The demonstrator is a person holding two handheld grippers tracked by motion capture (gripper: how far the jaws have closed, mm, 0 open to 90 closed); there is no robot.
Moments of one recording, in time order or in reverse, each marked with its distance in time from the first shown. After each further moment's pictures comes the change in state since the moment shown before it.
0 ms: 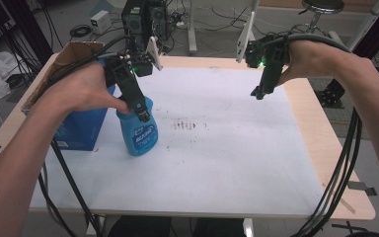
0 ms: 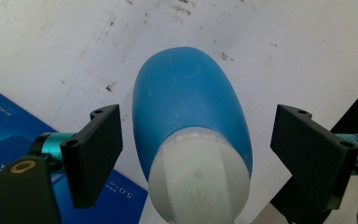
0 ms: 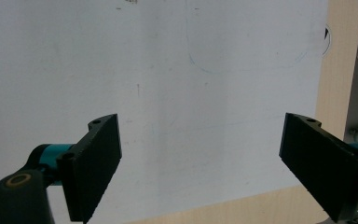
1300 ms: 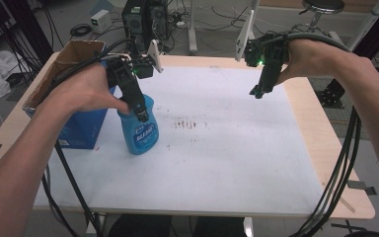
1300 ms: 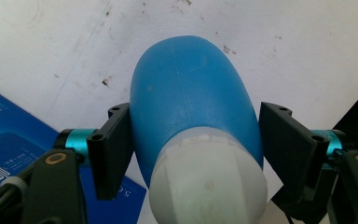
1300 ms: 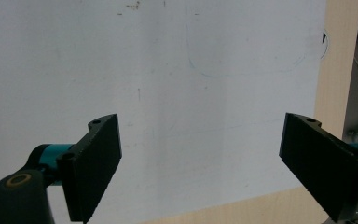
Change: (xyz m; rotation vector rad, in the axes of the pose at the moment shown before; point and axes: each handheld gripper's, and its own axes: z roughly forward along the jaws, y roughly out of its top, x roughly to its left) left arm 0.003 -0.001 0.009 0.025 -0.008 -0.003; right arm 0.001 0.004 -0.002 -0.006 -0.004 -0.004
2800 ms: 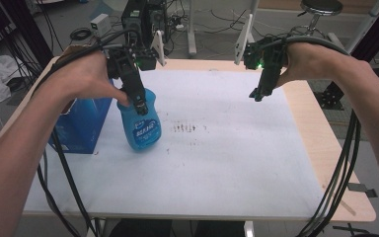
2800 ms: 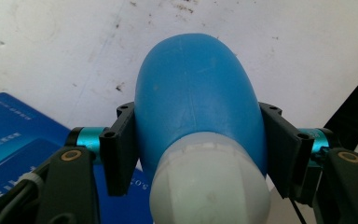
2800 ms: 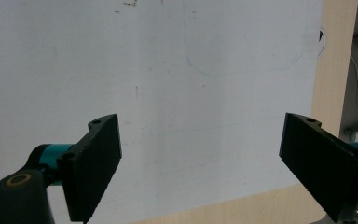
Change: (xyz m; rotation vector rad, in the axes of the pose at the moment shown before) left arm 0.007 0.020 -0.028 0.039 0.010 0.065; right arm 0.000 -0.002 -0.001 0.004 -0.008 0.004
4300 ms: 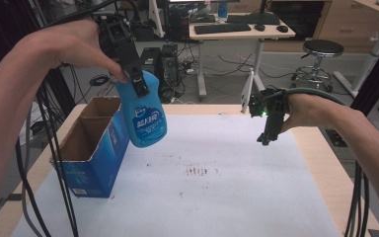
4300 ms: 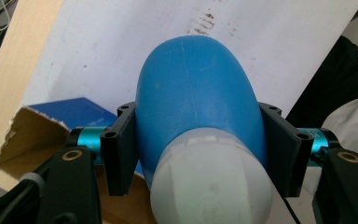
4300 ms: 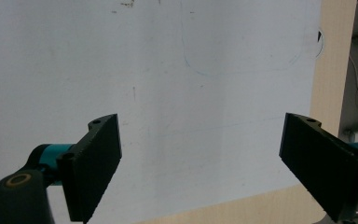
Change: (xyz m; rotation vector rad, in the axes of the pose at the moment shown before) left arm 0.036 0.002 -0.147 -0.074 0.001 0.015; right arm -0.002 -0.001 0.002 -0.005 -0.003 -0.001
